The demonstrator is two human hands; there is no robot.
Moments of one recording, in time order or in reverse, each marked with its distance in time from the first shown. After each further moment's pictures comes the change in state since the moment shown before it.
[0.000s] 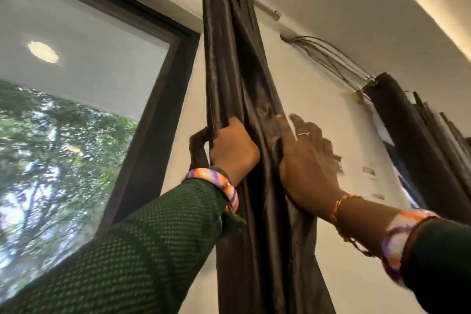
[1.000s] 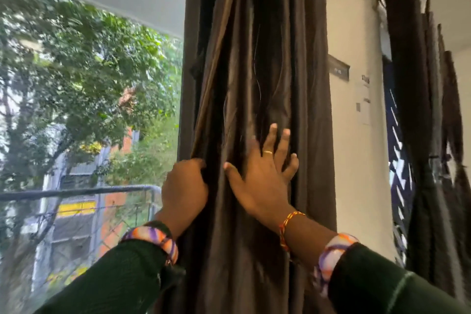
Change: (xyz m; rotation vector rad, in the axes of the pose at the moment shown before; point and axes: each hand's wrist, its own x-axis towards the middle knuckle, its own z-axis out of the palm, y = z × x) left_hand -0.165 -0.238 -0.145 0.173 -0.347 -0.165; right_hand -0.149 -0.263 -0.030 0.175 -0.619 0.373
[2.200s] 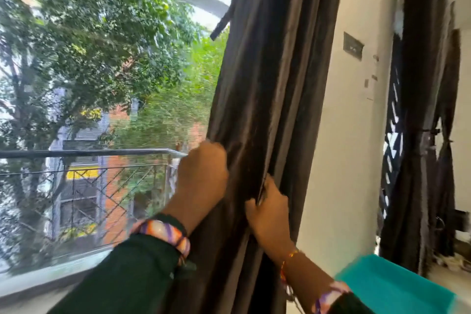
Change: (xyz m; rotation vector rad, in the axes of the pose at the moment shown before) left_hand -0.108 -0.053 -0.140 0.401 -0.101 0.159; right_hand -0.173 -0.107 0.012 0.570 -0.008 0.225
